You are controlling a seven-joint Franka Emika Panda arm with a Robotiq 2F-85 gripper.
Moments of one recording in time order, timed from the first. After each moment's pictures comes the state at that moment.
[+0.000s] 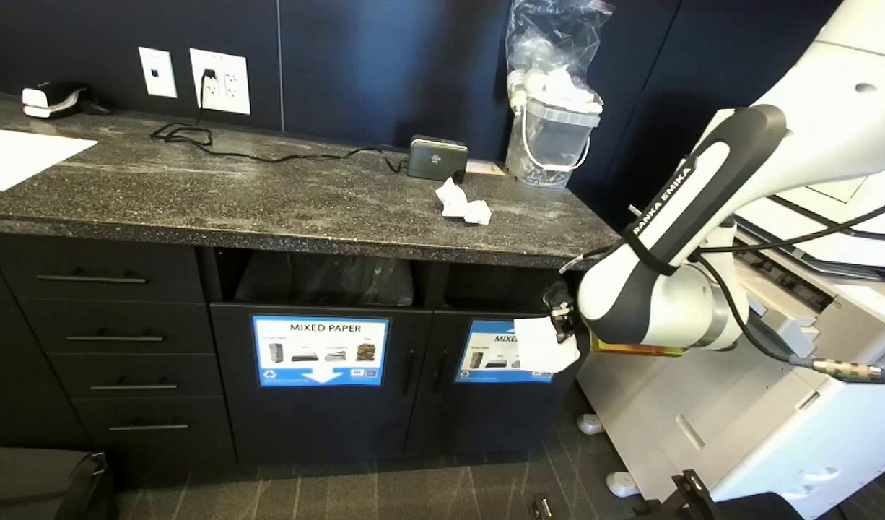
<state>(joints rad) -0.13 0.37 0.06 -2.66 -0.01 3.43 -0.02</state>
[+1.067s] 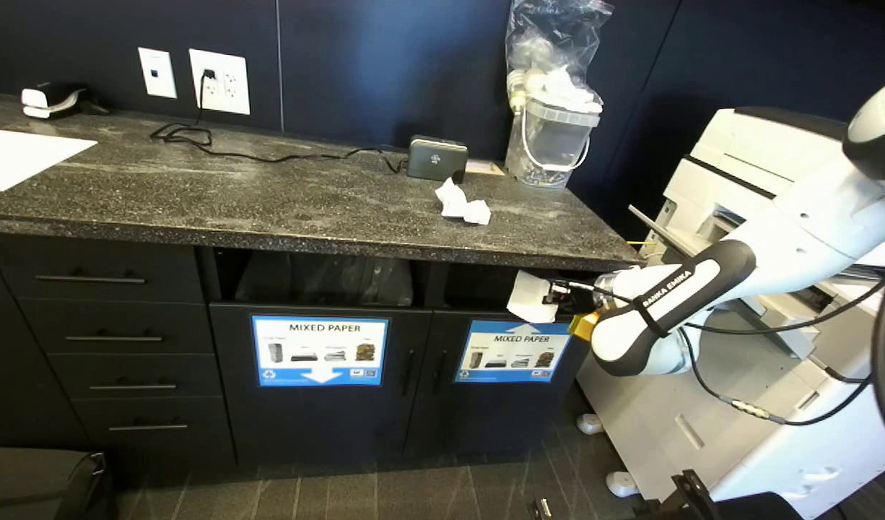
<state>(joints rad) -0.67 1.01 0.31 -2.05 -0.64 3.77 0.33</state>
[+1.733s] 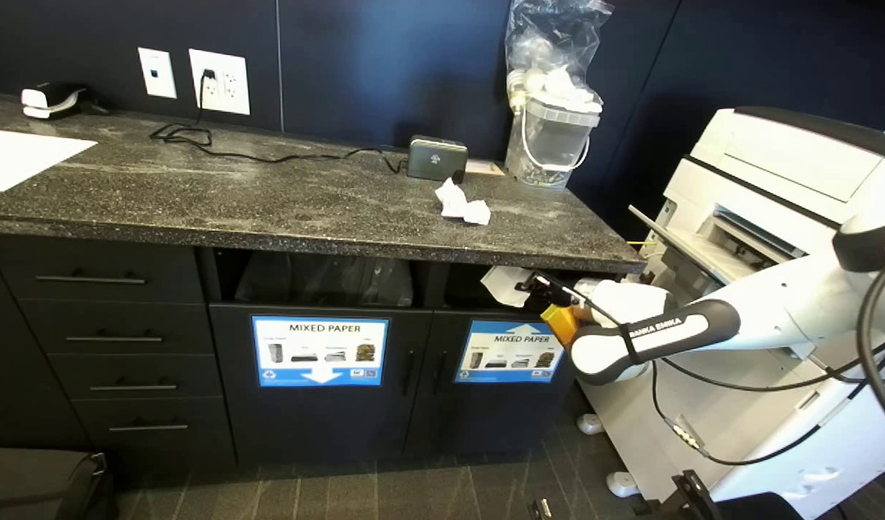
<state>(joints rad) -0.91 1.43 0.62 -1.69 -1.09 3.67 0.63</state>
